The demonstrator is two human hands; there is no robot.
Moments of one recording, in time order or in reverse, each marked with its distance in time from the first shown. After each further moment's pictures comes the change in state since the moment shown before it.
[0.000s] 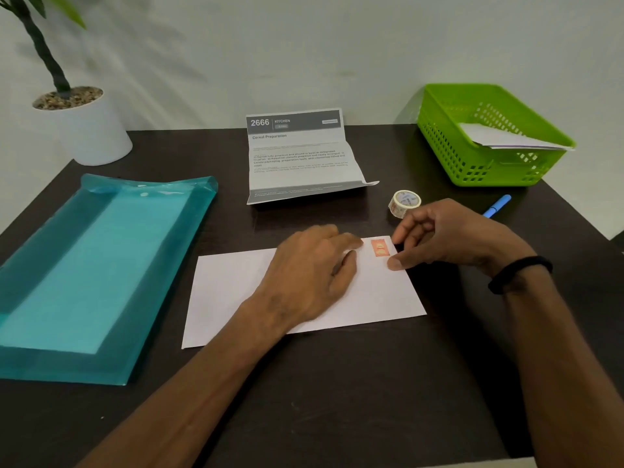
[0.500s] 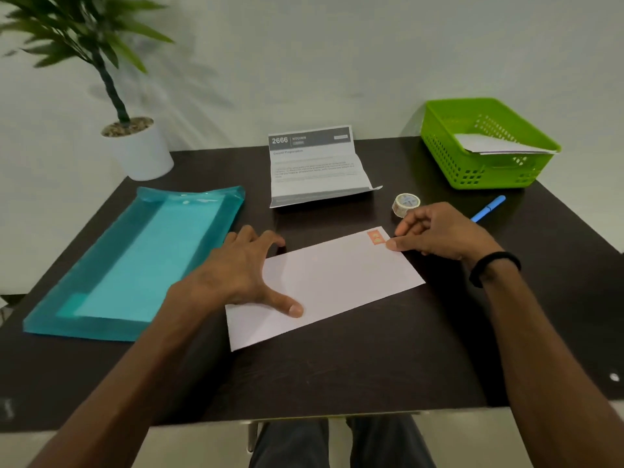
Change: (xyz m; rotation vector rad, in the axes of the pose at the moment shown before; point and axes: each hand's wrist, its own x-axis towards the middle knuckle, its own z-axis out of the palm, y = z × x) left_hand -0.047 -0.033 -0.091 0.193 -0.563 -0.528; right_hand -0.010 0.007 0.015 0.101 0.180 -0.044
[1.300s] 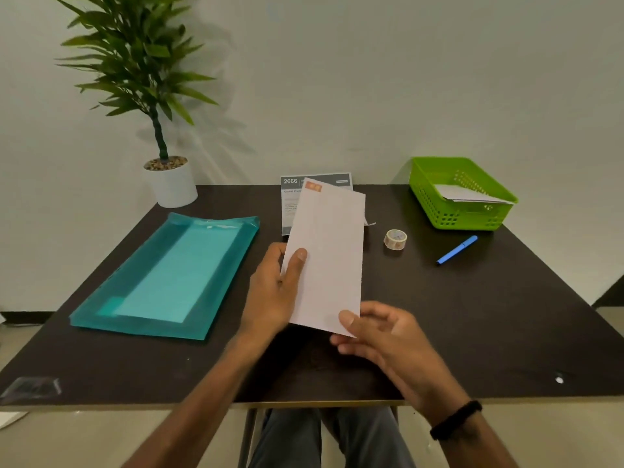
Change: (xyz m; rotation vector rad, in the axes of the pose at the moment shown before) left_hand -0.055 0.049 0.032 -0.971 0.609 0.092; right_hand -0.167 -0.037 0.101 0.768 -0.118 0.006
